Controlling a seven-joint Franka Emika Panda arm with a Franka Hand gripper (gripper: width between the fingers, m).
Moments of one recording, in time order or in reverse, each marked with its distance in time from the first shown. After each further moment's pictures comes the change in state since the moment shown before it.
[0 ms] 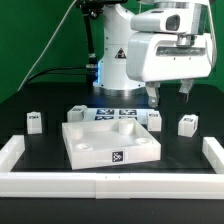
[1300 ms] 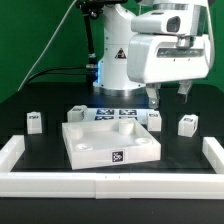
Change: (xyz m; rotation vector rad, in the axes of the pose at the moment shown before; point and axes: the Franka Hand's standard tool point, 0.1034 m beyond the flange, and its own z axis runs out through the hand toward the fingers) arm -0.029 -0.016 0.015 0.004 0.027 -0.175
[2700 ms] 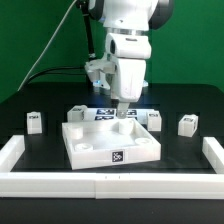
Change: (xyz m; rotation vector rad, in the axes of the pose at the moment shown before) arm -0.105 0.002 0.027 0.059 -0.066 -0.813
